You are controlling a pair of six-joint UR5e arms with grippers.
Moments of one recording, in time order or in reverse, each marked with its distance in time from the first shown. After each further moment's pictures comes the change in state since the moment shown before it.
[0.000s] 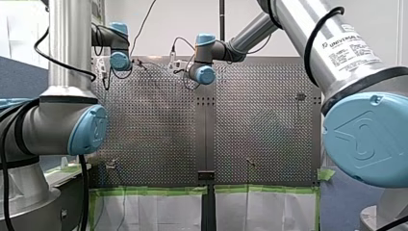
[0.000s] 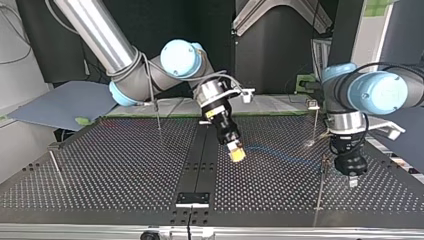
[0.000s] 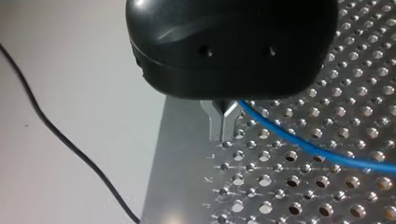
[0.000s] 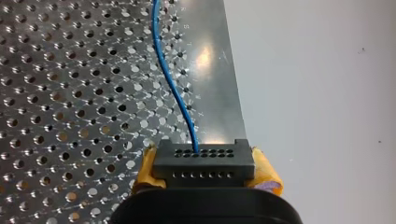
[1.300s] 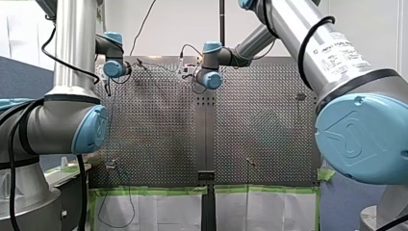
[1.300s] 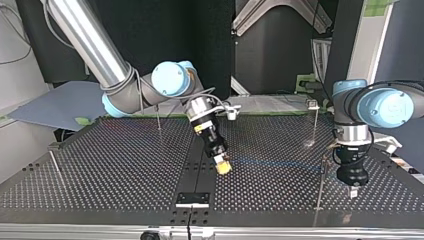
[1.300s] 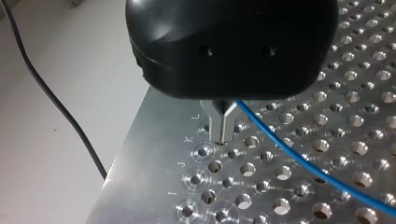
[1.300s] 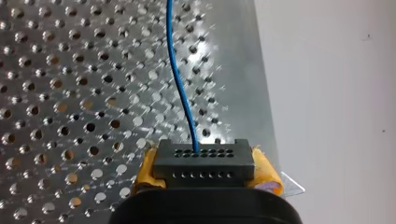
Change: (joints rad) left arm 0.077 -0.083 0.032 0.095 0.174 -0.152; right arm -0.072 0.061 -0.056 -0.014 -0.050 -0.002
